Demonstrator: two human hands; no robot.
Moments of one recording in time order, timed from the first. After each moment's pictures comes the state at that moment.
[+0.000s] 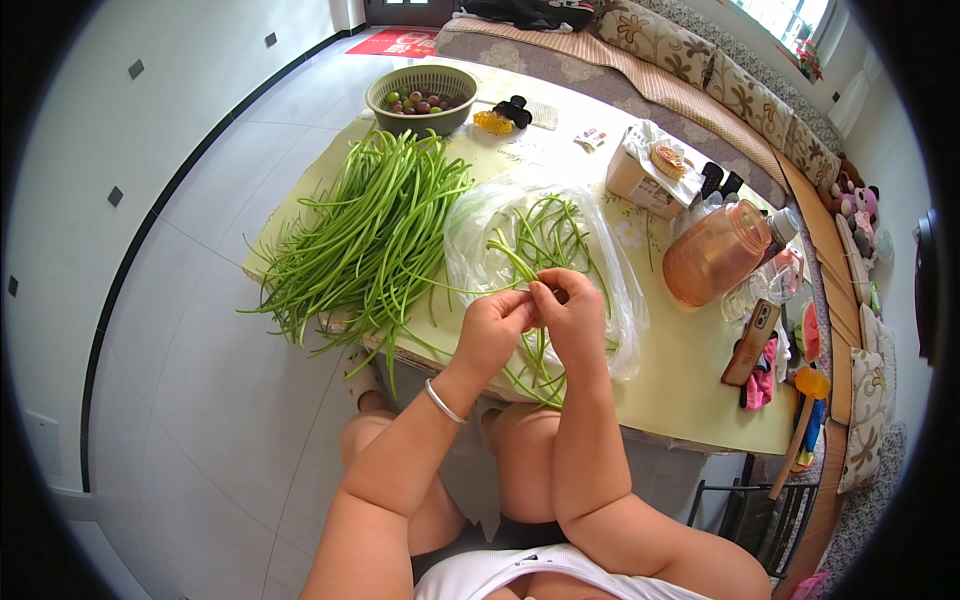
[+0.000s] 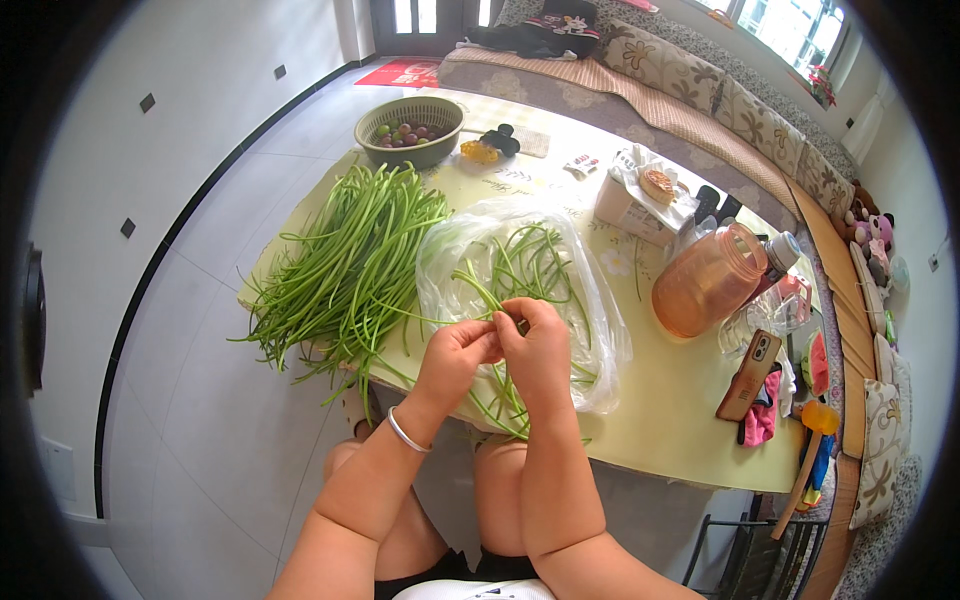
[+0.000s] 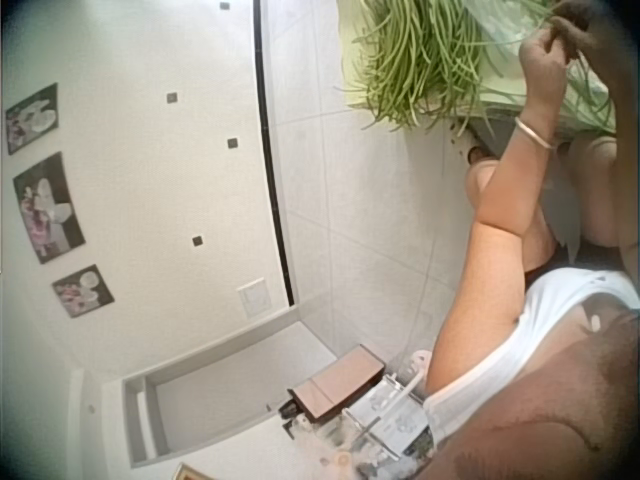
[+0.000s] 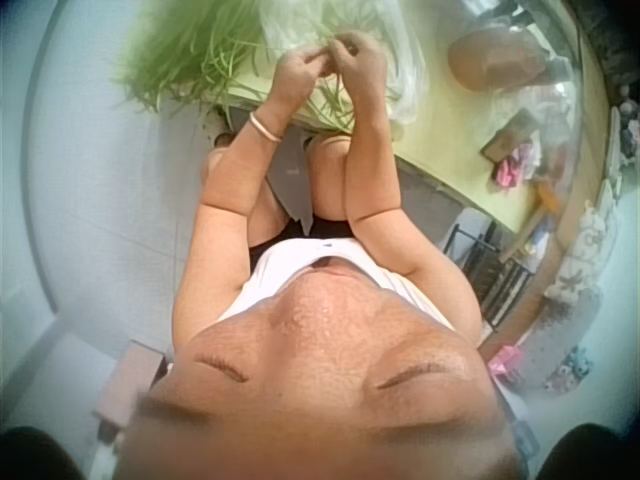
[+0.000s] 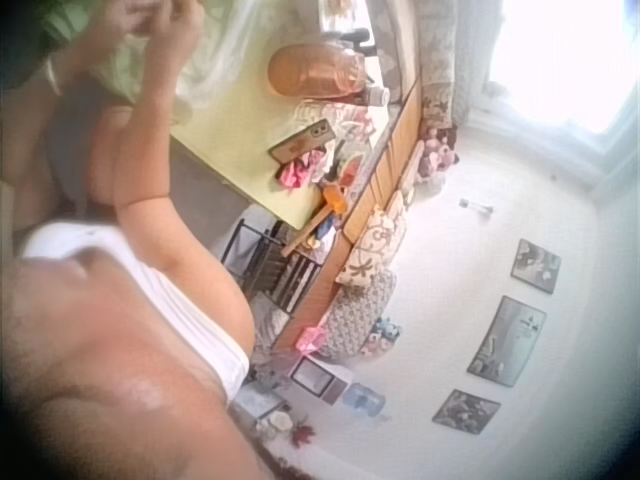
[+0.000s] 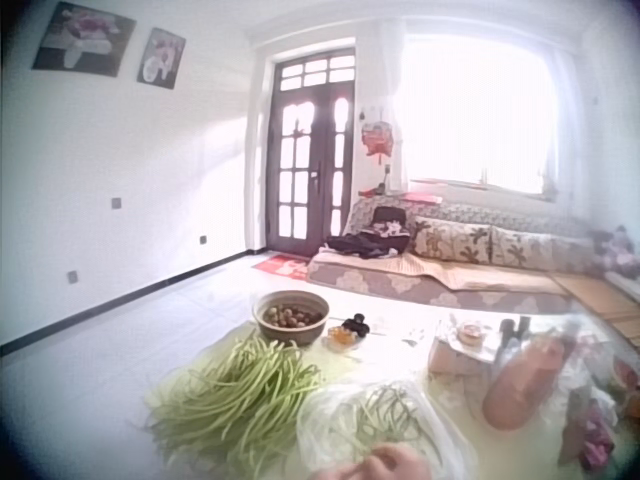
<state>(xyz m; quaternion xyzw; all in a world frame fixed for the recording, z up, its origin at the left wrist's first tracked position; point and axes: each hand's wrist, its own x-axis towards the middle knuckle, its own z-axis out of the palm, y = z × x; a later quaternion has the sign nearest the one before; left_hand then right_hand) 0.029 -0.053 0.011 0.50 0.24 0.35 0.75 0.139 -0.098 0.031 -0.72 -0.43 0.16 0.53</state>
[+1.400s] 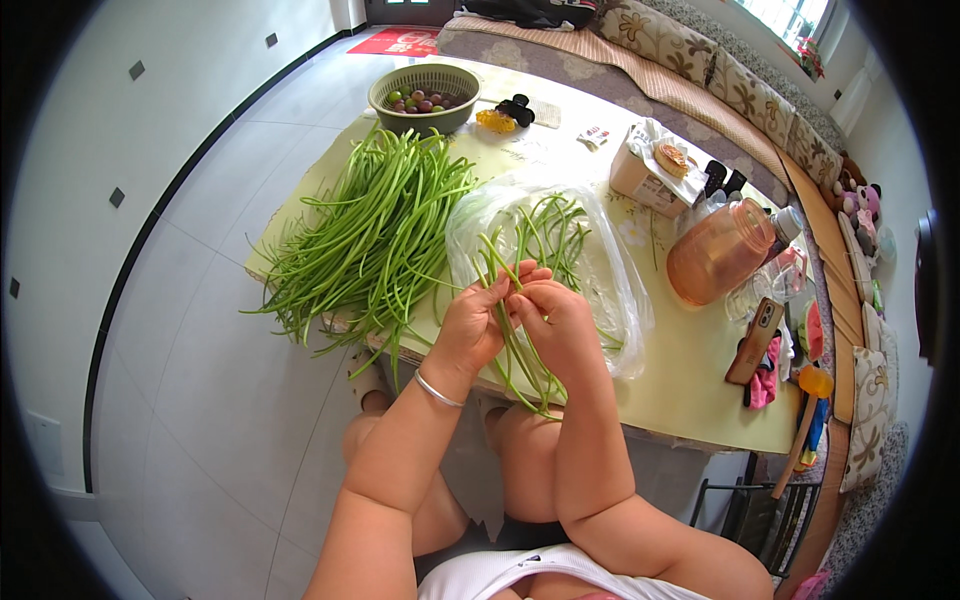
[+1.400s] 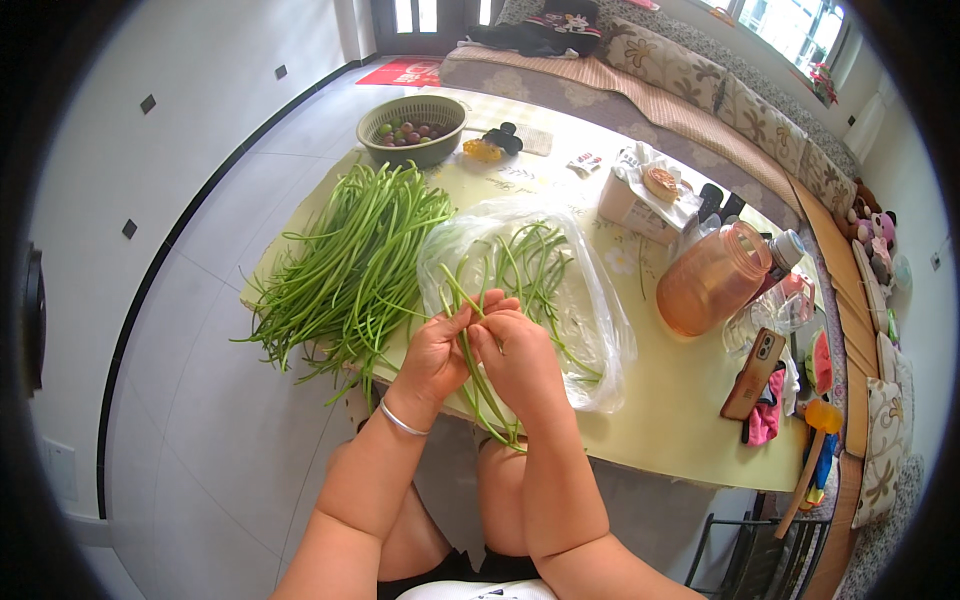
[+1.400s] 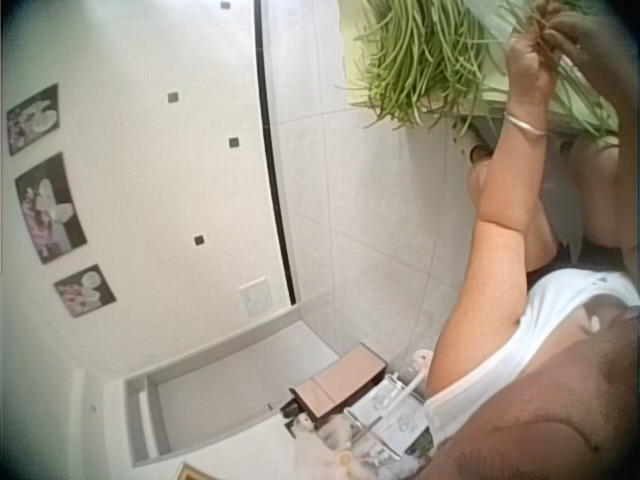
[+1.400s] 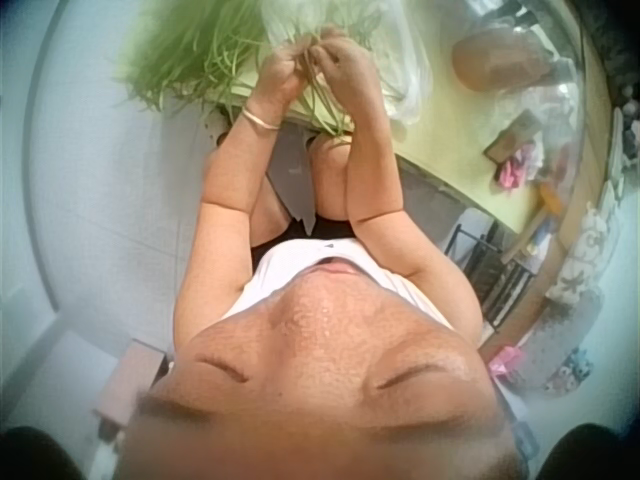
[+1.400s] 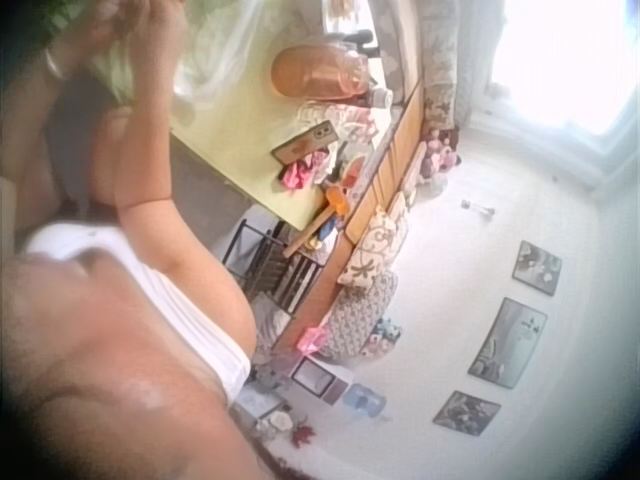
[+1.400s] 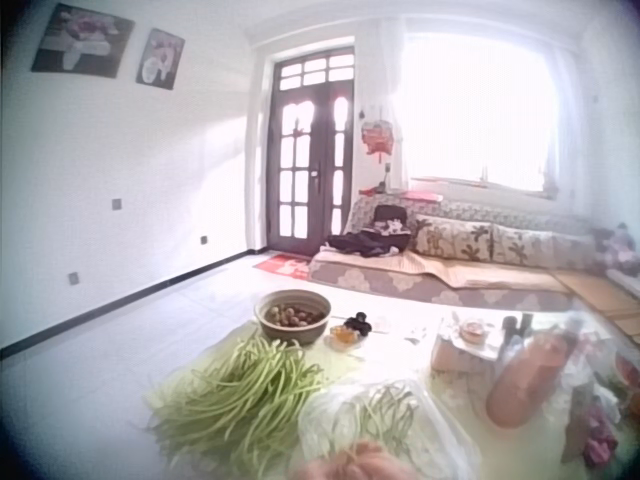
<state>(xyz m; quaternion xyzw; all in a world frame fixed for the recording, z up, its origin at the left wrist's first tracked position) 0.020 -0.023 -0.007 0.18 0.07 0.32 0.93 0.118 -0.104 0.053 -0.66 -0.56 0.18 0.46</state>
